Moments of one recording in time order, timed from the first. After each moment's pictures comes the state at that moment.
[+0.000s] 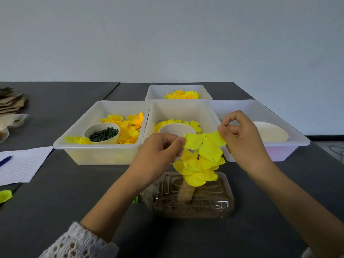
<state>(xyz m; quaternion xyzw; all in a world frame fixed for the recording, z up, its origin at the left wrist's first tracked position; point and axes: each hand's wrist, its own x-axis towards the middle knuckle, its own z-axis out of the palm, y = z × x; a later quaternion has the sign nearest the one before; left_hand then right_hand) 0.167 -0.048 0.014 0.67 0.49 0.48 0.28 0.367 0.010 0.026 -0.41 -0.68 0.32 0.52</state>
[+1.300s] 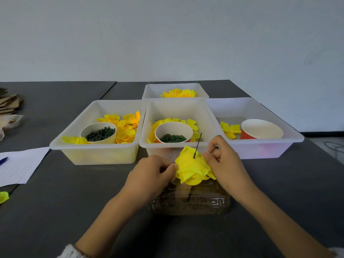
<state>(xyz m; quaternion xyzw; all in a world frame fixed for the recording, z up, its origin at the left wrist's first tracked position) 0.163 -0.071 -0.013 0.68 0.63 0.31 0.21 0.361 -0.005 -0.029 -0.46 -0.74 0.26 0.42</state>
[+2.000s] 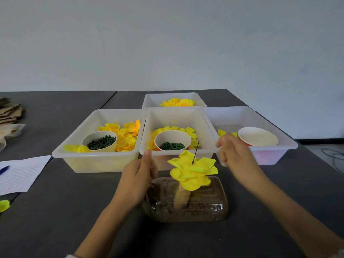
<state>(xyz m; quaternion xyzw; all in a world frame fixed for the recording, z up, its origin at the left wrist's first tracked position) 0.144 -0.066 -0.031 0.57 0.59 0.53 0.23 0.389 0.015 -0.007 -0.45 -0.72 0.28 0.45</state>
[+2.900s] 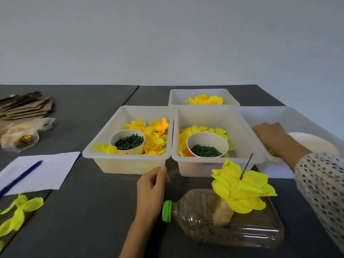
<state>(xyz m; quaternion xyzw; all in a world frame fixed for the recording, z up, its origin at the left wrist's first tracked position) 0.095 -0.046 -0.095 0.48 0.60 0.61 0.19 0.389 0.212 -0.022 -0.59 -0.78 -0.17 -0.10</state>
